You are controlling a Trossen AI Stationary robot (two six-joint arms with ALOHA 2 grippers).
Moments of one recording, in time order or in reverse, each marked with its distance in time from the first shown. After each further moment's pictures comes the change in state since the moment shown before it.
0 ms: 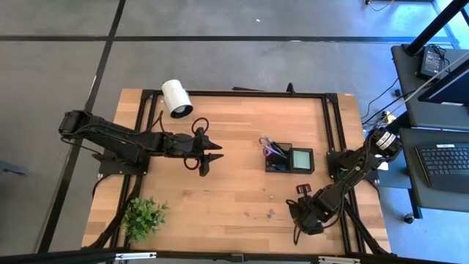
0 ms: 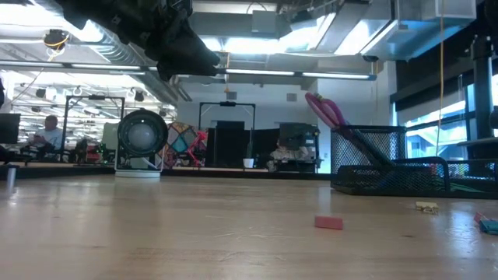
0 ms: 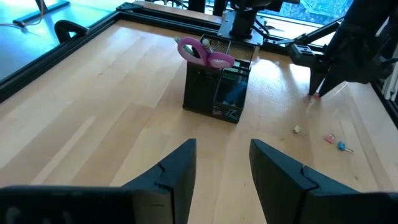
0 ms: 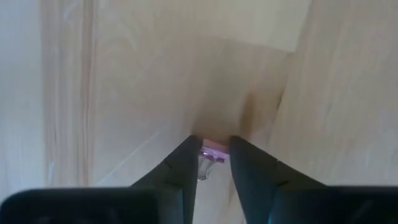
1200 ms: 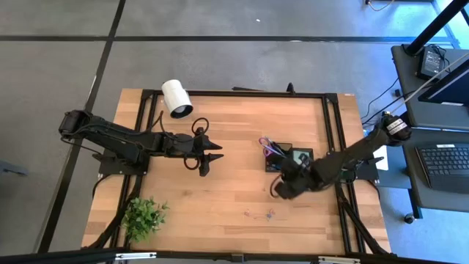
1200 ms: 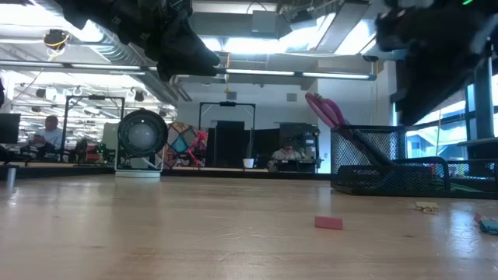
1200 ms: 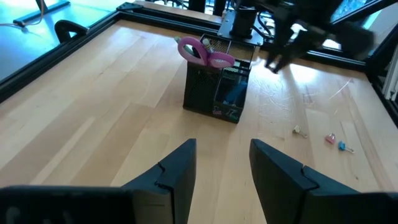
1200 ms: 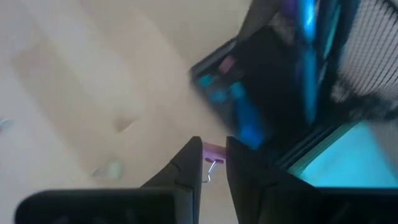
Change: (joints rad) left arm 0.000 0.000 0.000 0.000 0.000 0.000; right arm -0.308 -0.243 0.069 -0.156 0.411 0.498
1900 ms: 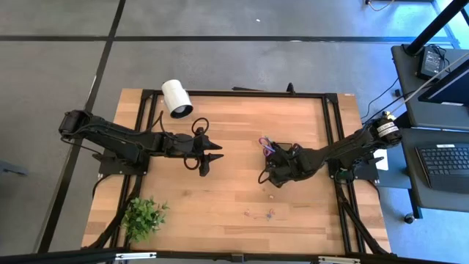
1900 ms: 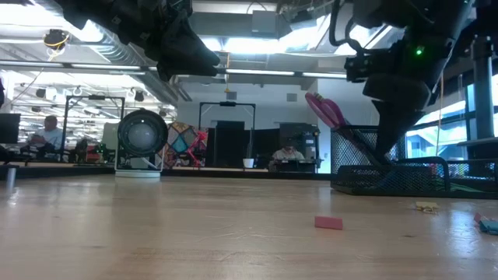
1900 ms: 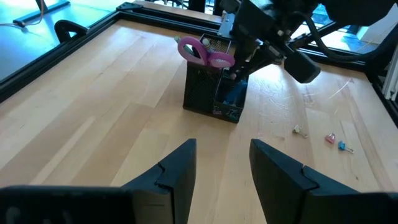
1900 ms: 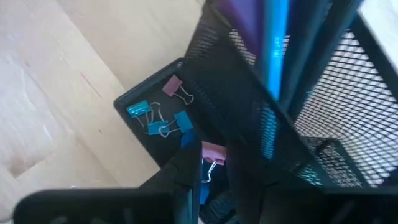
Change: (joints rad) left arm 0.000 0.000 0.000 -0.001 0.000 0.000; right arm -0.193 0.121 0.000 0.013 0.001 -0.220
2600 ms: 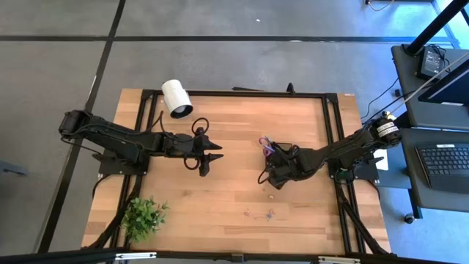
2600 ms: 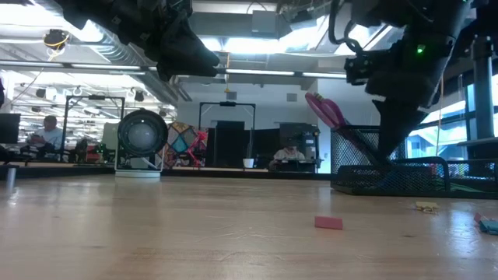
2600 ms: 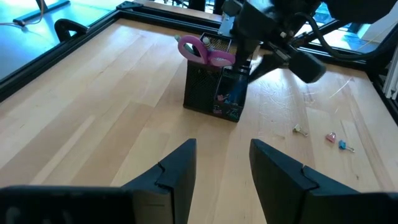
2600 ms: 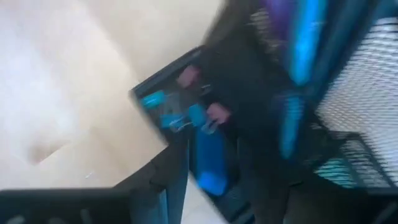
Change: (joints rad) left arm 0.000 0.000 0.000 -0.004 0.000 0.000; right arm 0.000 0.002 0.000 0.018 -0.054 -0.004
